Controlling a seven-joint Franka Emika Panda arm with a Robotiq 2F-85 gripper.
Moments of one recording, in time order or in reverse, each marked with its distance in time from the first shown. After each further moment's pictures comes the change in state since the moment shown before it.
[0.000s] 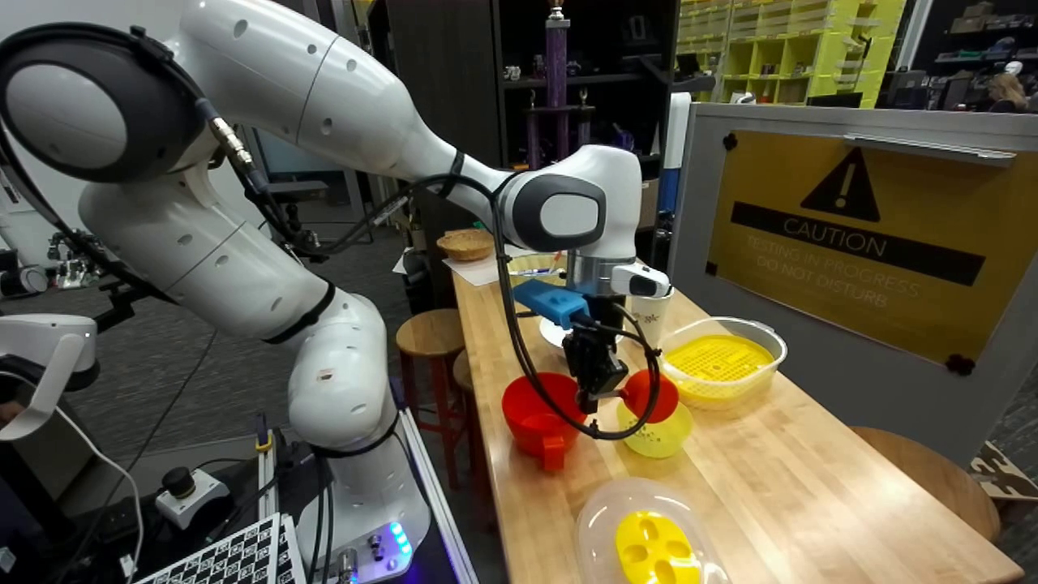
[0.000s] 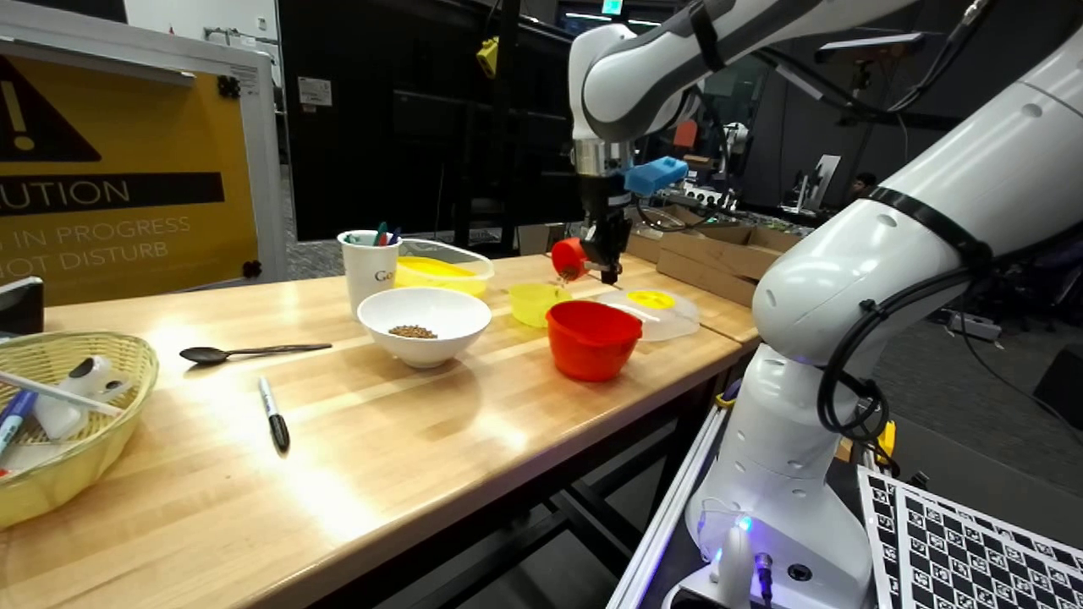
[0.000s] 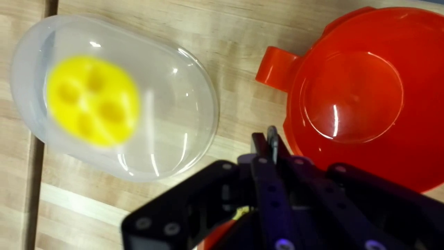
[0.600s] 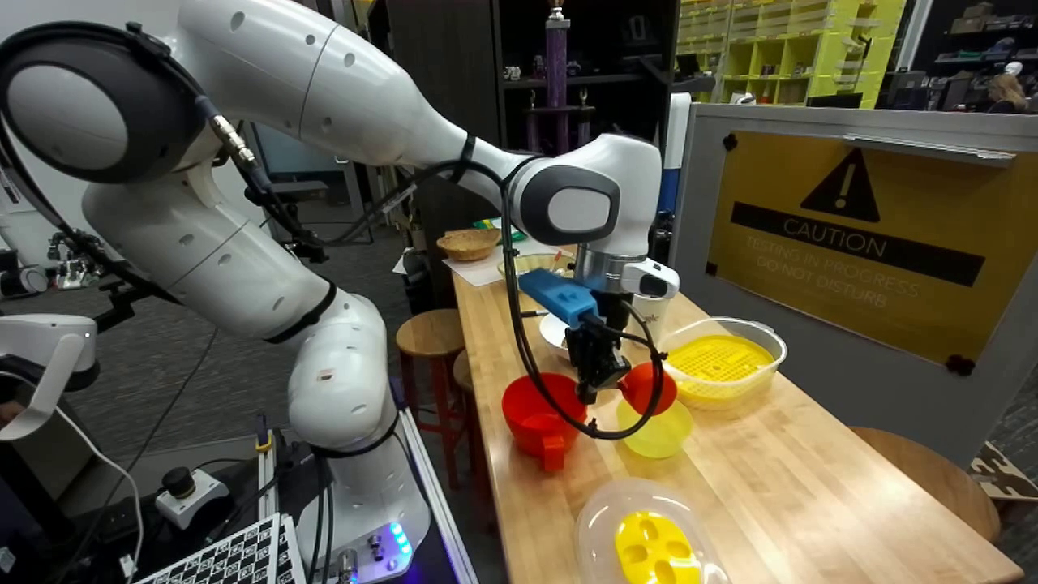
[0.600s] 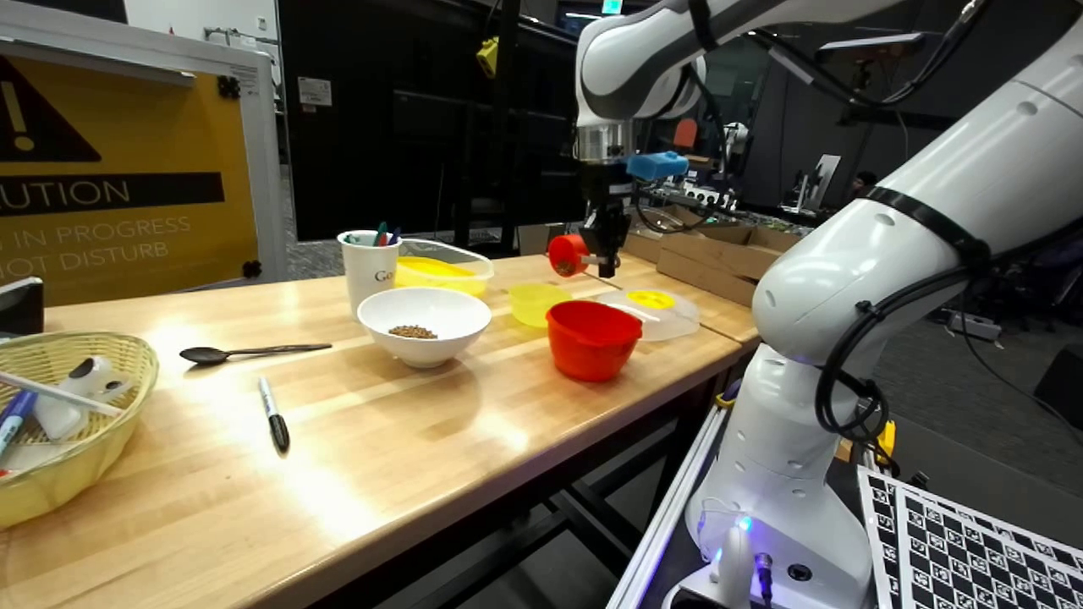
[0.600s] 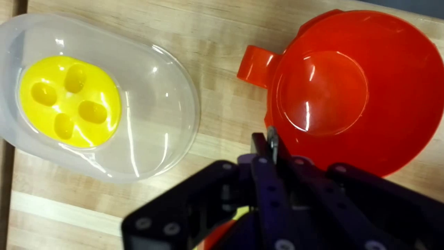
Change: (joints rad) arm 0.000 0.016 -0.037 0.054 0.098 -0.057 -0.082
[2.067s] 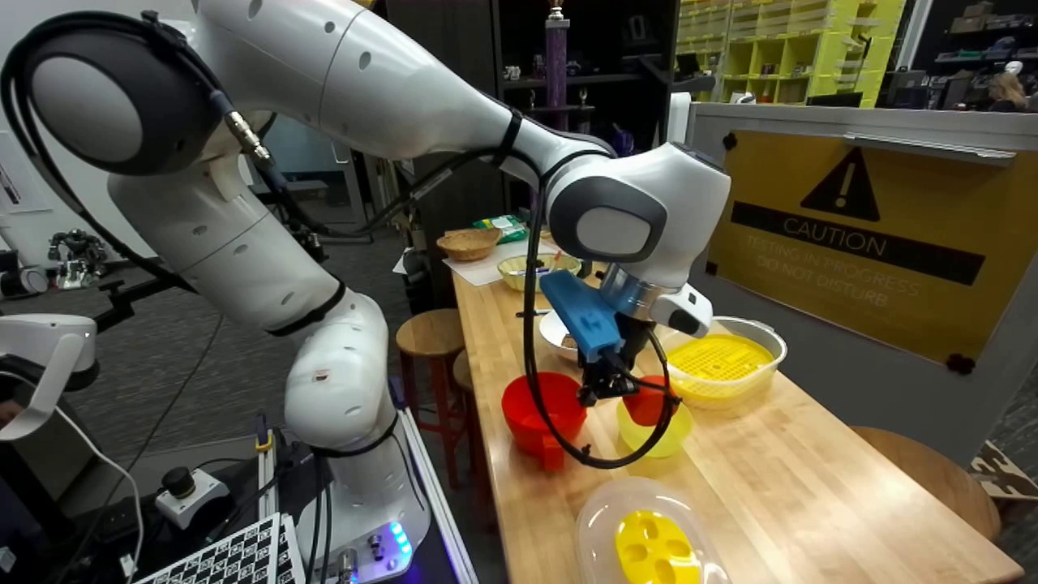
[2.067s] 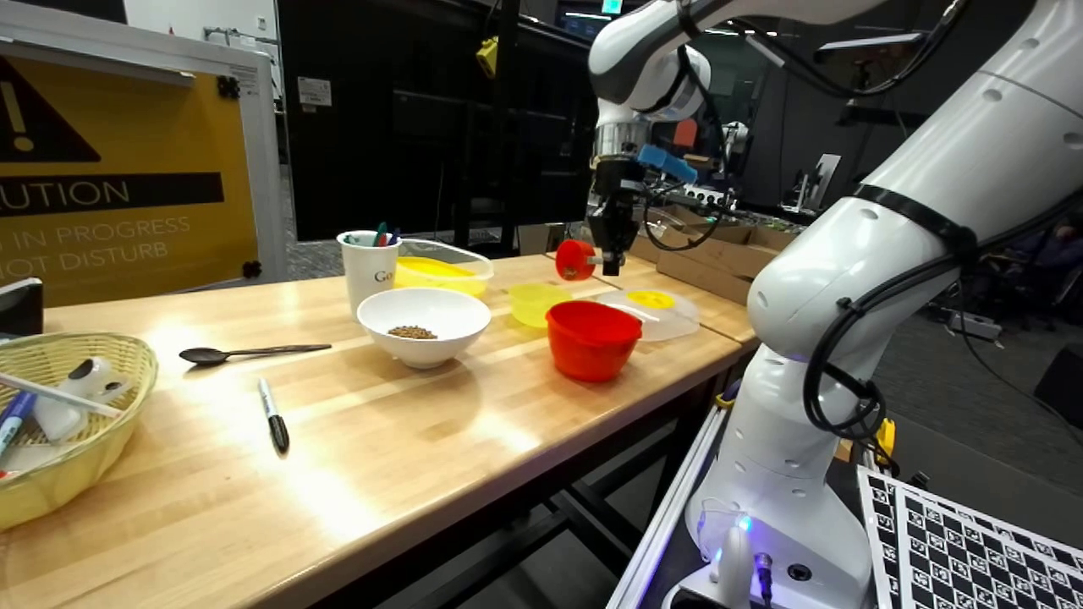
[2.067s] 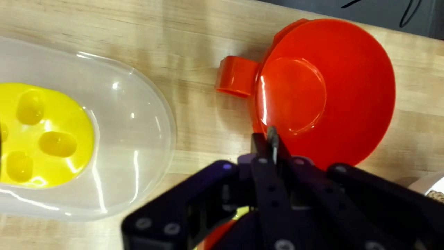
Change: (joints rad) arm -0.045 0.105 -0.120 0.105 0.187 -0.107 -0.164
